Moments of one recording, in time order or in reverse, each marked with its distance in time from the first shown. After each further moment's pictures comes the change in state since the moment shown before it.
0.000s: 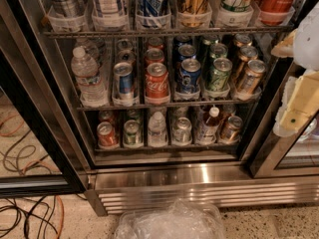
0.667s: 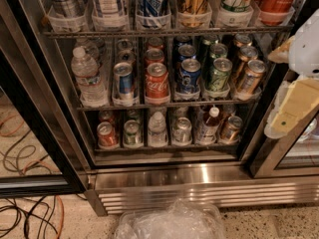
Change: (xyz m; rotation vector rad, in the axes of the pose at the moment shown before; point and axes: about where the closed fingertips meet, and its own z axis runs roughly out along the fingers) arm -0.004 -0.001 0.014 0.001 -0.054 0.038
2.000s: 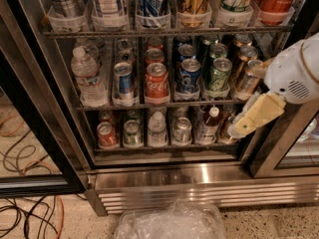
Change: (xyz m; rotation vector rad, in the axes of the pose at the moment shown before) arm -0.022 -0.008 0.054 0.028 -0.250 0.185
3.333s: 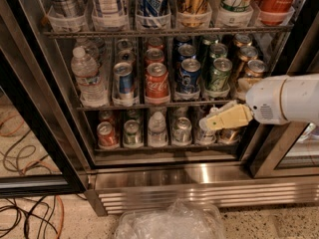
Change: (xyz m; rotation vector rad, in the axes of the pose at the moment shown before) arm -0.010 -0.016 0.063 0.084 -0.361 0.247
